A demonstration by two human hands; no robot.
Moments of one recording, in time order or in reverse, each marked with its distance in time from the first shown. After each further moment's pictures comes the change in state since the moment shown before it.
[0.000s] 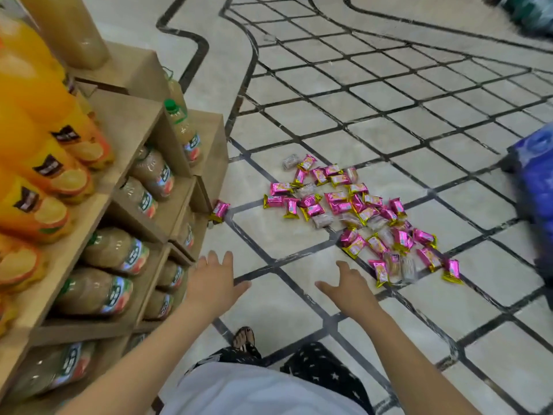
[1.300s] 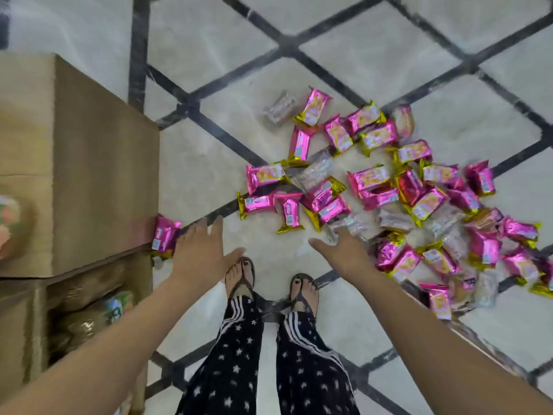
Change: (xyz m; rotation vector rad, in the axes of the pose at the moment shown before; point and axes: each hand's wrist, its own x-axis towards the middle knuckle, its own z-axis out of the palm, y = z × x) left_hand 0.689 0.074 0.086 0.006 -0.185 0.079; right_hand 0.675 -0.029 0.014 0.331 -0.264 0.313
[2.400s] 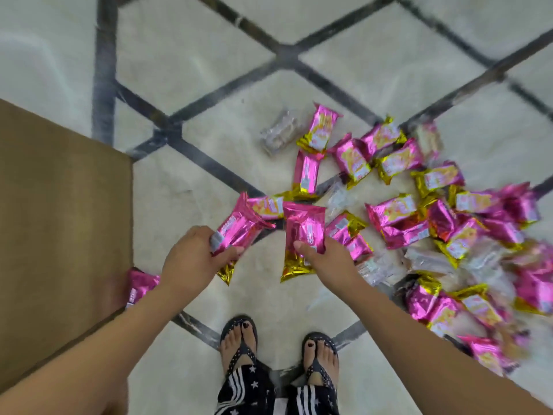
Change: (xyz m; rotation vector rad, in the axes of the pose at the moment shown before) left_hand 0.174 -0.033 0.038 -0.401 0.132 0.035; right_hand 0.146 -0.051 0.041 0.252 0.097 -0.174
